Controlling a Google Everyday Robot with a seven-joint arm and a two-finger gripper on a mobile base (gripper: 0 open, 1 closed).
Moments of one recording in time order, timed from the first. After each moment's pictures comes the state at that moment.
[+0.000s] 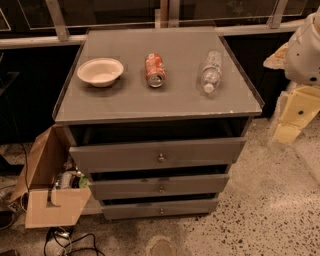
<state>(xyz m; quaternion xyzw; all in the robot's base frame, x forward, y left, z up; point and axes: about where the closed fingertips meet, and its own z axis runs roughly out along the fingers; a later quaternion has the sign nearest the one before) 0.438 -0.217 0.976 -0.60 0.78 -0.03 0.16</state>
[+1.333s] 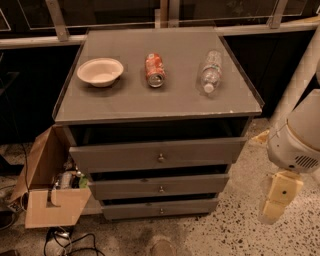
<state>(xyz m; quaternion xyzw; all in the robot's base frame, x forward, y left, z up) 0.373 -0.217 0.831 -0.60 0.79 0.08 0.09</state>
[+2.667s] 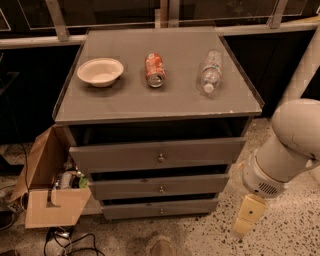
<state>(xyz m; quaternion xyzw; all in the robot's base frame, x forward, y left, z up) 0.377 -0.204 0.726 -0.55 0.83 0.10 0.07</state>
